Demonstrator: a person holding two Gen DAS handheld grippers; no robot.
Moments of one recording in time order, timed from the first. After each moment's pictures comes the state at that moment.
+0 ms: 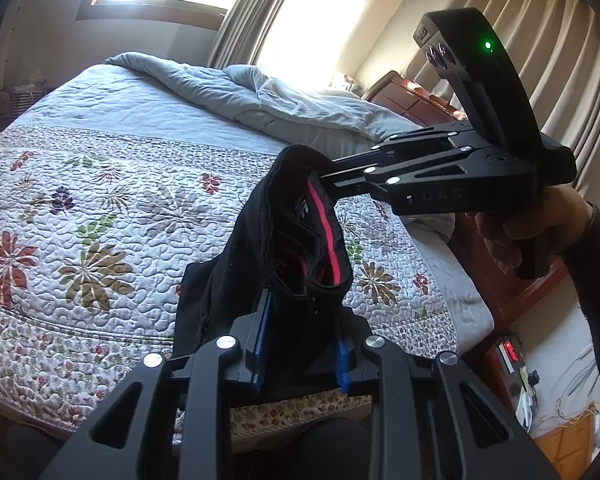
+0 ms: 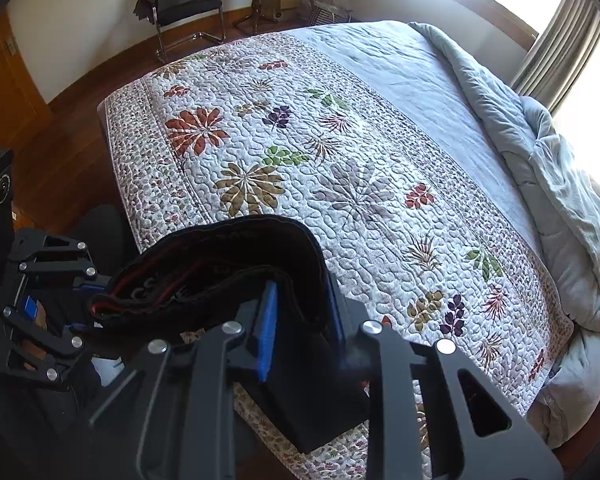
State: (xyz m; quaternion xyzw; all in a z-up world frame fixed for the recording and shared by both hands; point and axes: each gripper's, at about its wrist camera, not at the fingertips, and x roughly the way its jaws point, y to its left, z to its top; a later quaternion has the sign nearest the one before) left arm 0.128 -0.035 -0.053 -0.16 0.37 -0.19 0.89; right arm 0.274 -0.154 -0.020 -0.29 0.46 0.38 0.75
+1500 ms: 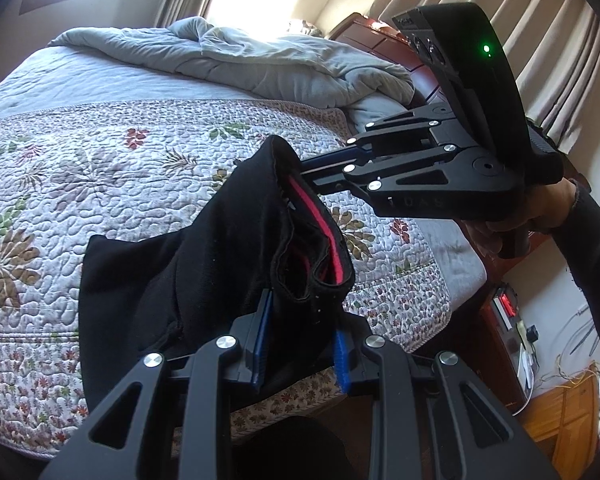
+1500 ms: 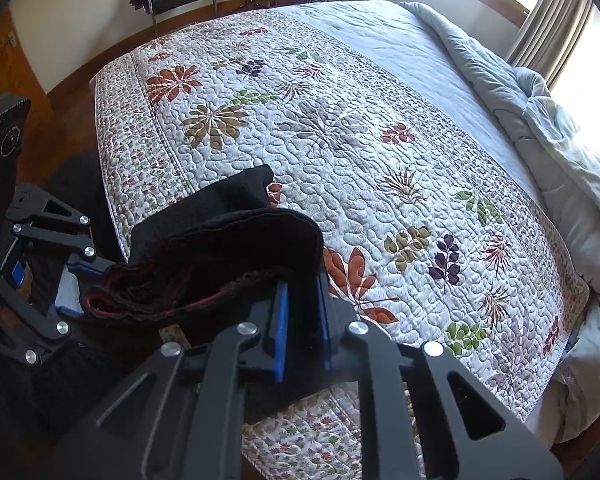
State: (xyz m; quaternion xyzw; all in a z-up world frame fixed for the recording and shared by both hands) left arm 0.170 -0.151 -0.119 -0.12 0.44 -0.27 0.85; right arm 0.290 -0.280 -0.107 -0.29 0.47 0.38 0.74
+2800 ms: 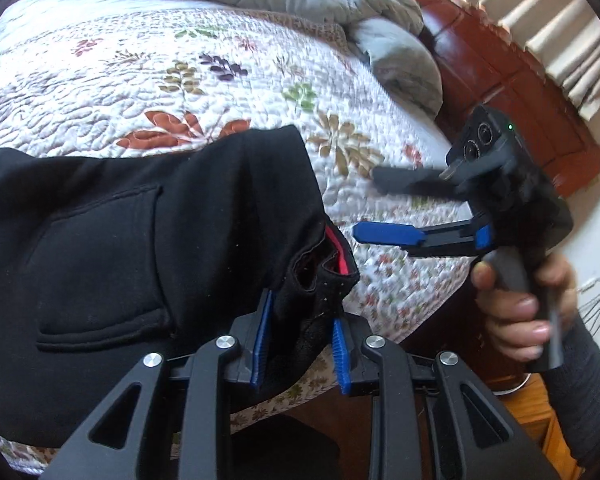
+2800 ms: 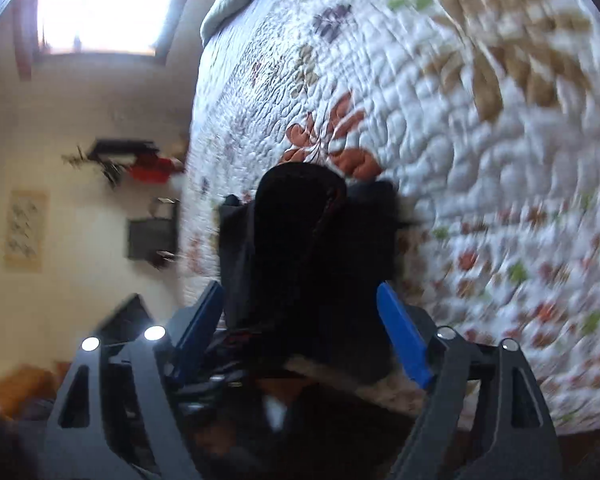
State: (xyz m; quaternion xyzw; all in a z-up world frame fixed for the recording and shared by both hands) left arm 0.195 -0.233 -0.242 -0.09 0.54 -0.30 0.78; right arm 0.270 -0.477 -0.286 0.40 0.58 0.28 0.65
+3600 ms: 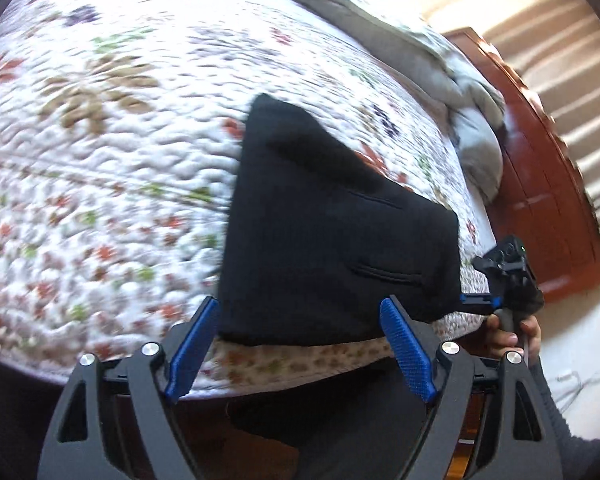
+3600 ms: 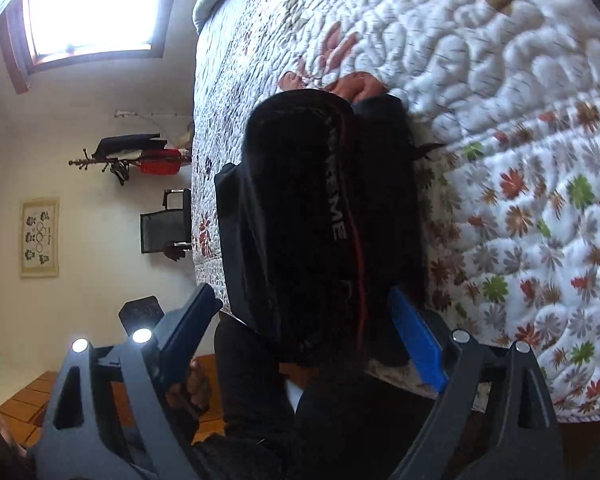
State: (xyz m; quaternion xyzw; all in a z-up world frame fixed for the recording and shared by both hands) left arm 0.161 0.004 -0.243 -0.25 0.53 -0.16 0.79; right arm 0.254 -0.418 -0.312 0.40 0.61 0.29 0.62
